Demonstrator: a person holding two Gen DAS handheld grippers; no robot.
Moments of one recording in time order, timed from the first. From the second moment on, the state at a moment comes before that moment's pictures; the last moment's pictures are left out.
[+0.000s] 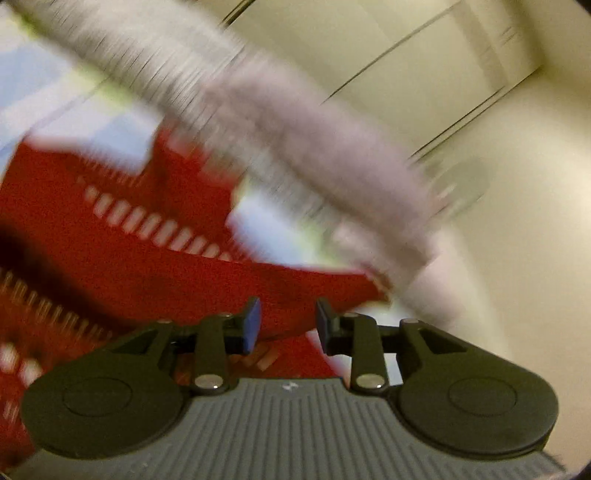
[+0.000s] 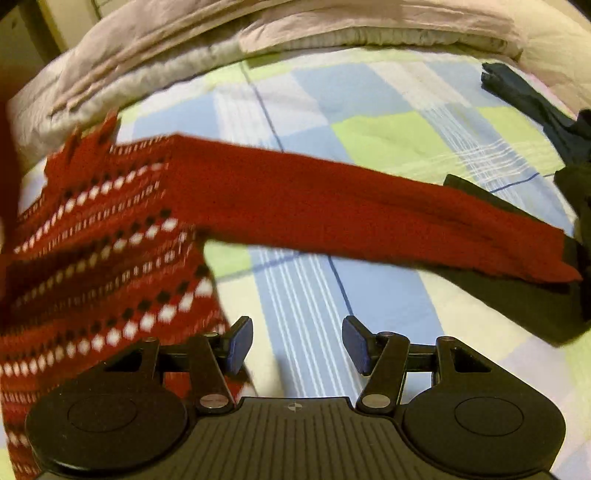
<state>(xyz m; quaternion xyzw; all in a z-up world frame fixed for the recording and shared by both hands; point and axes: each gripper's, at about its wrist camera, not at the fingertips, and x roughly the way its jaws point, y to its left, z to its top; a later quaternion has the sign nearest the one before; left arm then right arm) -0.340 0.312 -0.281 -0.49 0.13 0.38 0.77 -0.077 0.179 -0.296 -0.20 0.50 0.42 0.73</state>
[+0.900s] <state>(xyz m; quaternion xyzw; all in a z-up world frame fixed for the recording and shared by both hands) -0.424 0.370 -0.353 -0.23 0.35 0.57 0.71 -0.035 0.276 -0.379 0.14 0.61 0.44 0.64</state>
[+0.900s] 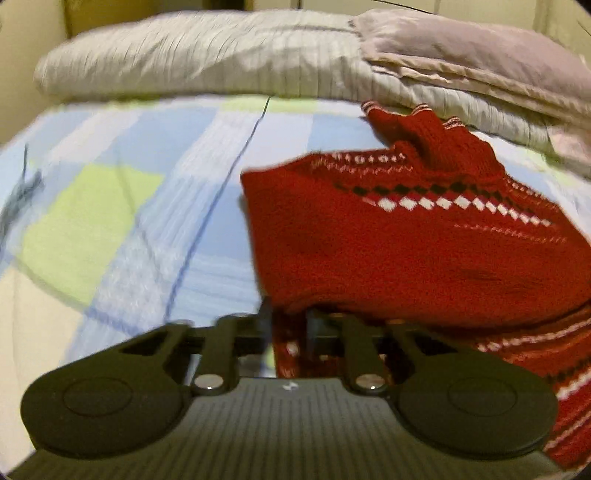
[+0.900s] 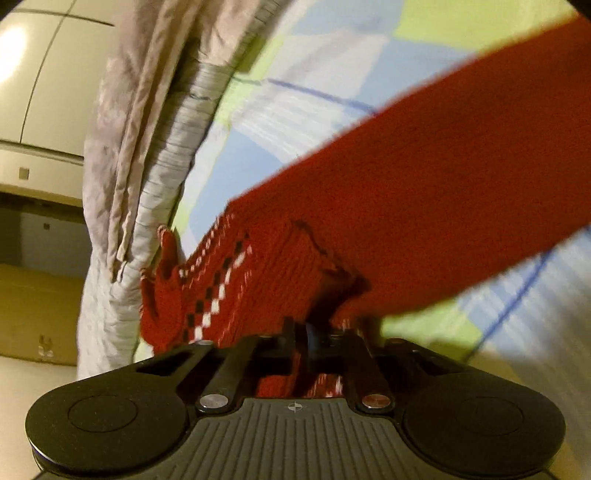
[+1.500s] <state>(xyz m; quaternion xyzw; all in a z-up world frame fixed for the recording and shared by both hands) -0.422 0.341 -0.305 -0.22 0.31 0.51 0.77 -0.062 0.266 -0.340 -0.05 0.45 0.51 0.73</state>
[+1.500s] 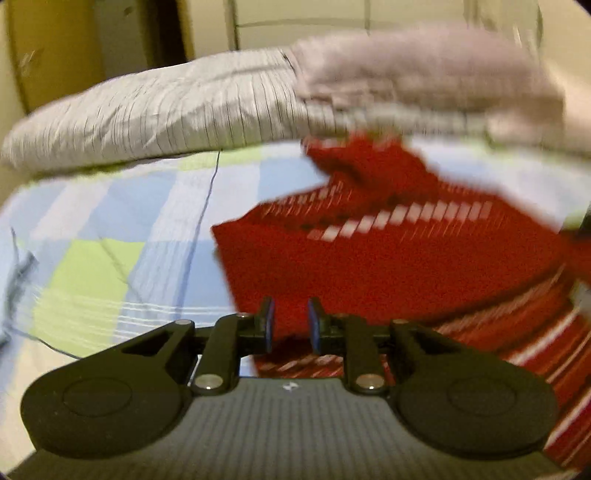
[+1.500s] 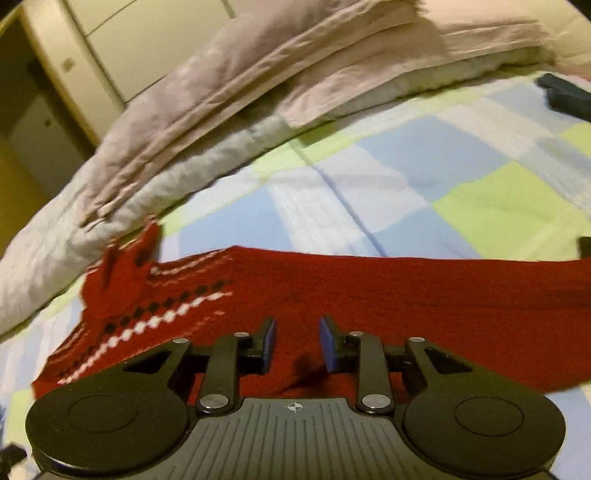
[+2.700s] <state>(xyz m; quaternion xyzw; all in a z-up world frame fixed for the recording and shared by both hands) -0.387 0.298 -0.317 -0.50 0.24 0.44 0.70 0.144 -0.036 -0.383 0.39 0.52 0.18 0.74</state>
